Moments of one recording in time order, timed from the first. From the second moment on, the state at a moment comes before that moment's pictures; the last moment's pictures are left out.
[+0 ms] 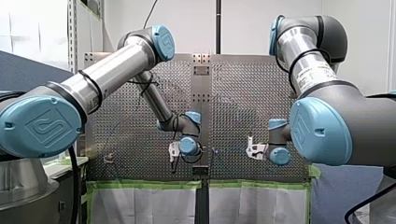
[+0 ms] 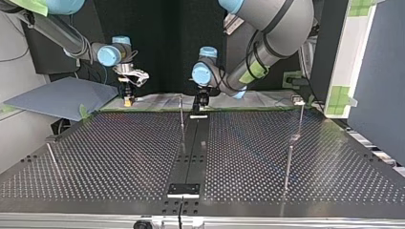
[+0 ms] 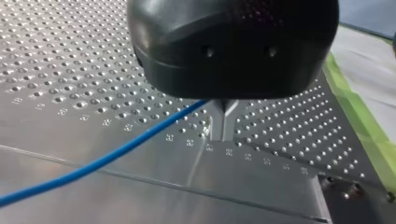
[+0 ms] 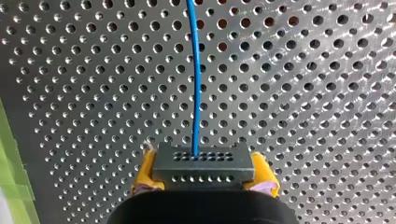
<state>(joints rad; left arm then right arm) -0.54 -2.49 -1.47 -2.56 -1.94 -1.76 1.81 -0.72 1.76 -0.96 1.46 1.61</state>
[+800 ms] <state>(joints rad) -0.55 -2.49 -1.46 -2.60 -1.93 -1.79 1.80 -0.71 1.76 -0.96 1.45 1.61</state>
